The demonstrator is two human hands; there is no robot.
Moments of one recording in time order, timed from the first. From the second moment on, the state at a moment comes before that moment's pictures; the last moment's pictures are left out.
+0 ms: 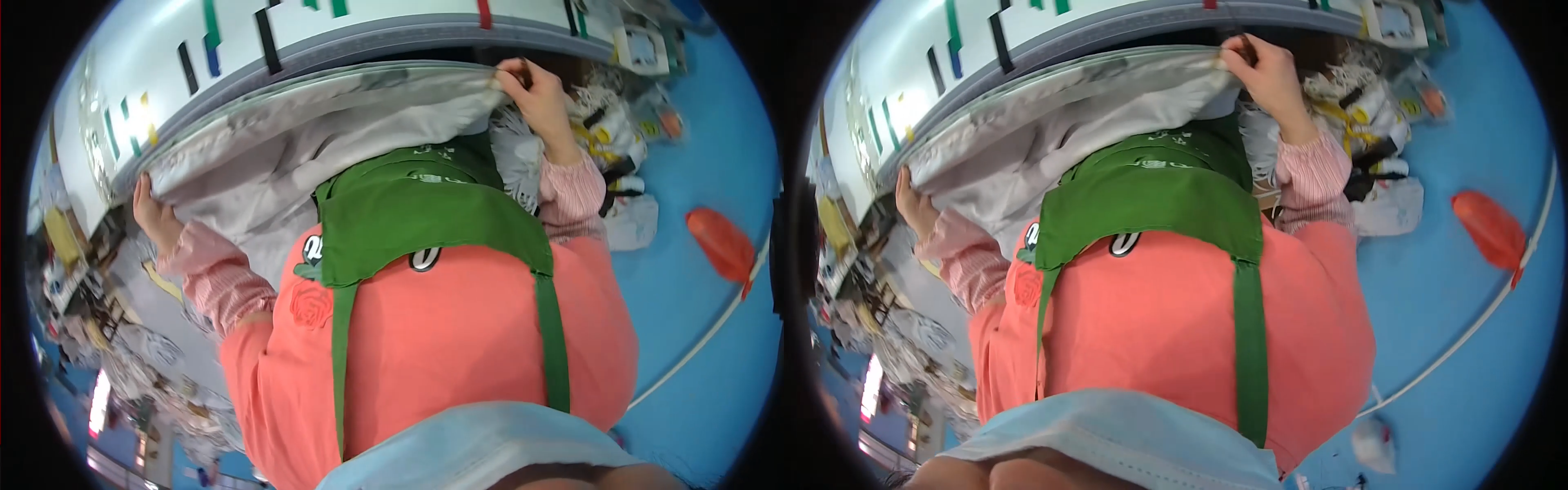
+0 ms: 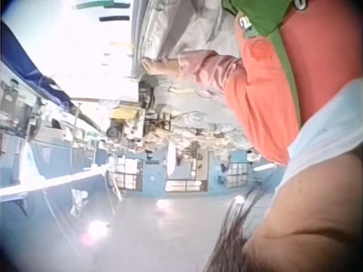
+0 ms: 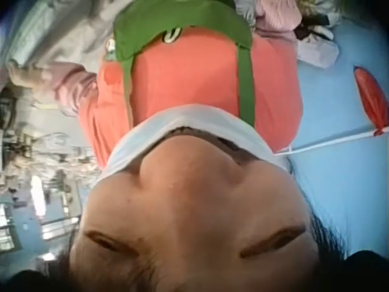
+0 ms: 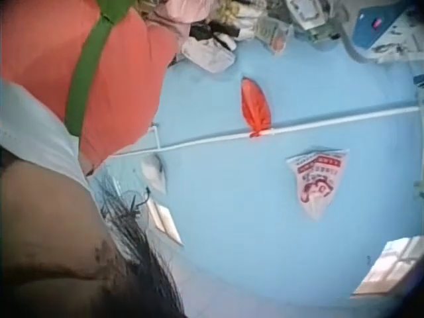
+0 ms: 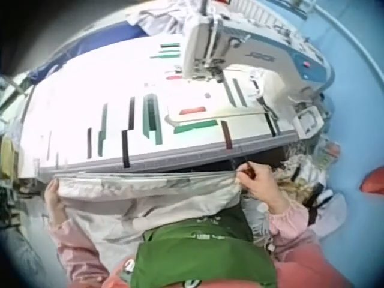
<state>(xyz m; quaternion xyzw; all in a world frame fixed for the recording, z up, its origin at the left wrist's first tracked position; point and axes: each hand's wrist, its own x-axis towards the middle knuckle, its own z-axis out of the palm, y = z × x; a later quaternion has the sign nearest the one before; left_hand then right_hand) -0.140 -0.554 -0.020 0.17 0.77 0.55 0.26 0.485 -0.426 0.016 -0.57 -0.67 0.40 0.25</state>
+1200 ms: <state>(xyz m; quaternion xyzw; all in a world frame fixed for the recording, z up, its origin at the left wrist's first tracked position) -0.134 -0.537 -0.027 0.08 0.76 0.58 0.28 0.491 -0.391 -0.005 -0.59 -0.71 0.29 0.25</state>
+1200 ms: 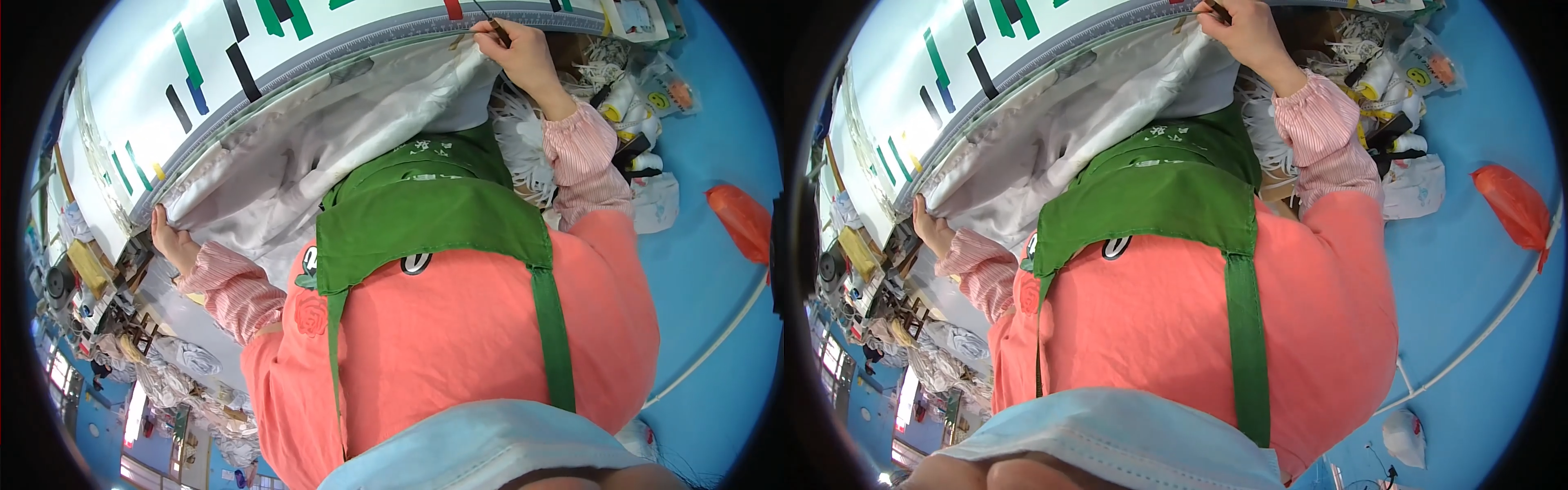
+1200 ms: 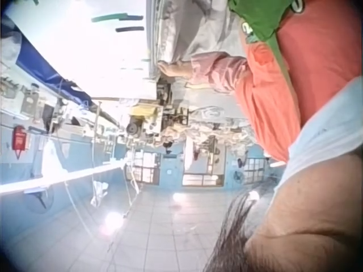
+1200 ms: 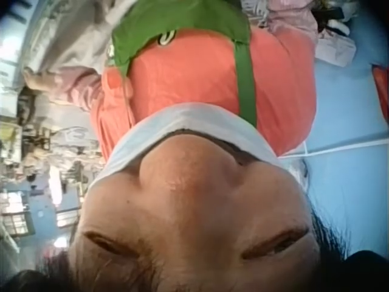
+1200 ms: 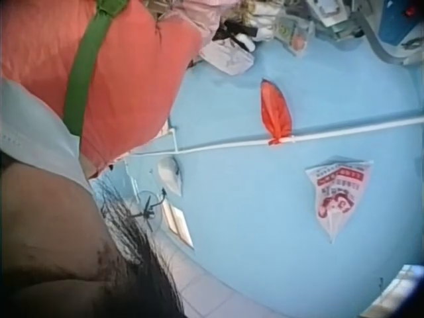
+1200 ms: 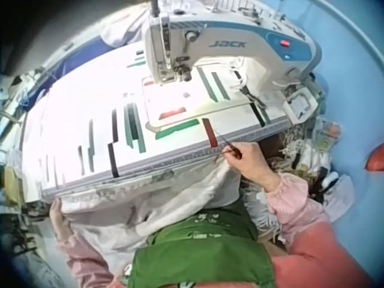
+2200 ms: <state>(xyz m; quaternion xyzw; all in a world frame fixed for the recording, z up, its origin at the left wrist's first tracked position) 0.174 -0.454 0.002 0.60 0.52 0.49 0.37 0.468 -0.426 0.009 -0.55 -0.71 0.35 0.25</state>
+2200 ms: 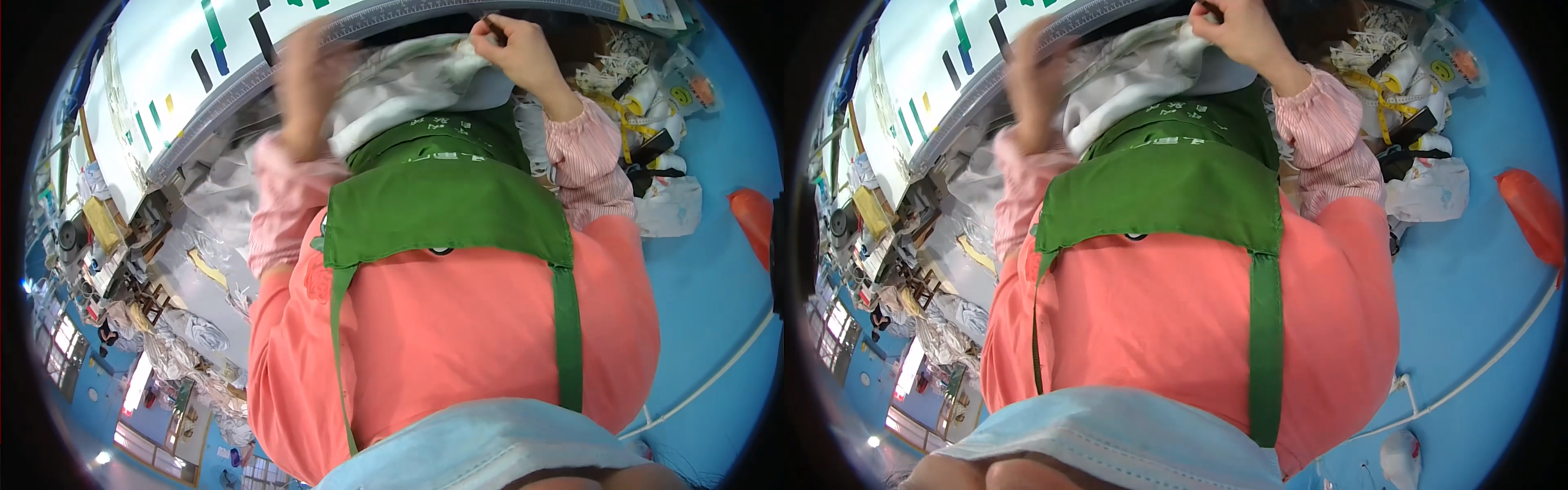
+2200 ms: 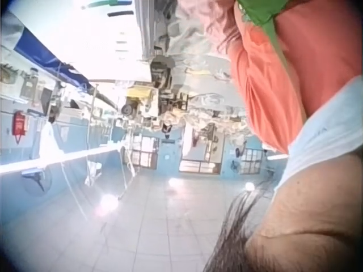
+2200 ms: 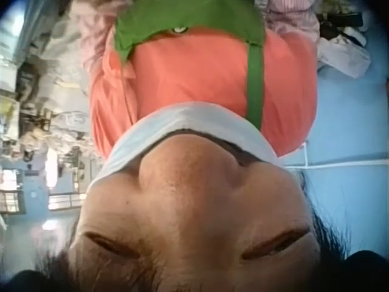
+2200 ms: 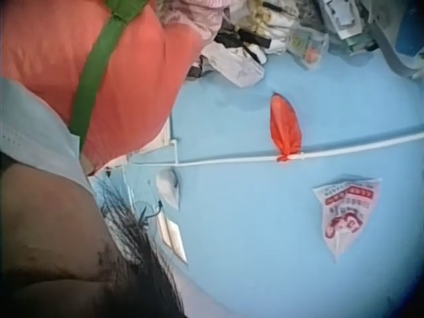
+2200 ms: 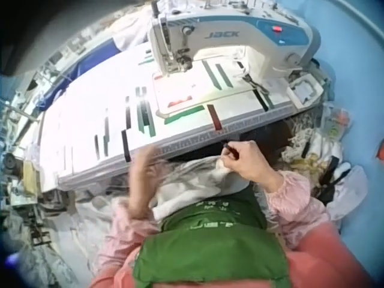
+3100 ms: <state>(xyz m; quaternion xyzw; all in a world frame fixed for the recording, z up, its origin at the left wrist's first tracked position) 0.232 -0.438 0.022 0.63 0.54 0.31 0.47 0.456 -0.511 0.010 -0.53 -0.75 0.23 0.32</state>
